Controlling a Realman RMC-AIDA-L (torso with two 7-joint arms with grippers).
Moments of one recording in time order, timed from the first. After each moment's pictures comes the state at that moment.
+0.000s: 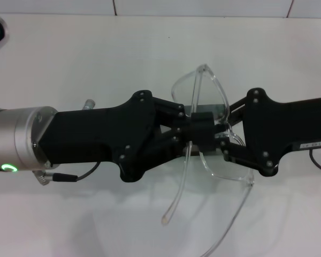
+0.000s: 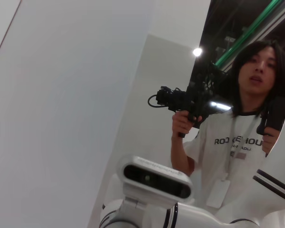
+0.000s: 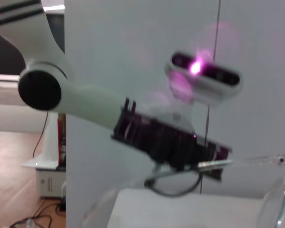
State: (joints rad) left arm -0.34 -2.09 1.33 0.87 1.20 1.87 -1.52; right arm 0.34 2.02 -1.37 -1.28 -1.51 -1.62 1.46
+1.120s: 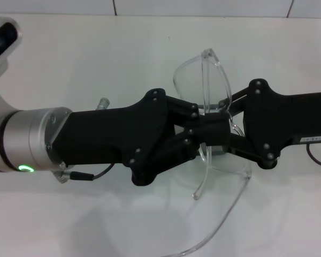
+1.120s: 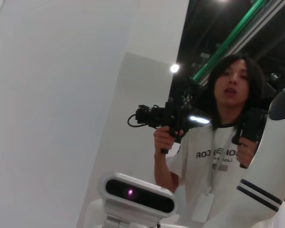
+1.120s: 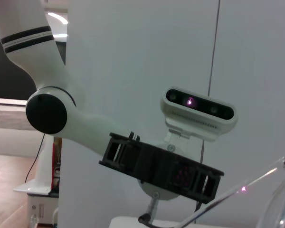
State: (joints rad) left arm -0.42 -2.09 1.38 0.72 1.13 1.91 -1.38; right arm 0.36 2.02 -1.37 -1.20 -1.42 -1.62 1.37
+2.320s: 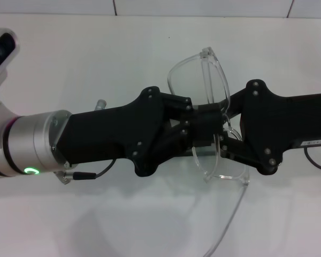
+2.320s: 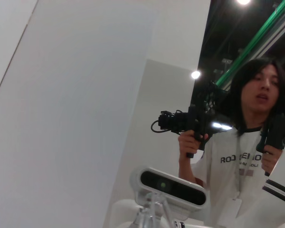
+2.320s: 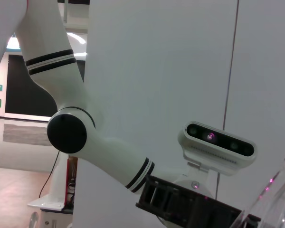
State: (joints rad) left arm -0.42 -2.09 1.38 0.63 1.11 1.88 -1.31; right arm 0.37 2.02 -1.39 -1.19 -1.37 -1.66 1.35
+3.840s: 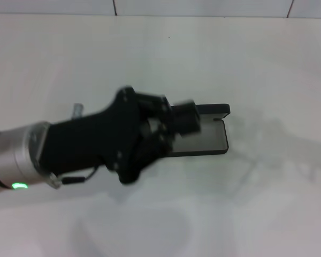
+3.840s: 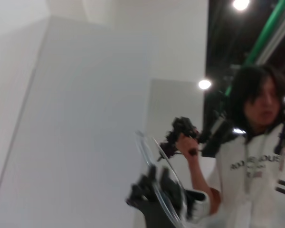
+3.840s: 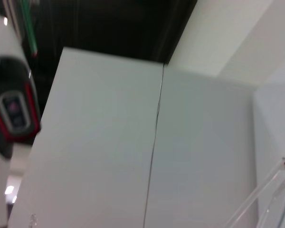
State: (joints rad) left arm -0.38 -2.09 1.35 0.58 1.09 1.92 -1.11; right arm 0.37 2.02 -0.80 -0.87 -1.11 -2.09 1.31
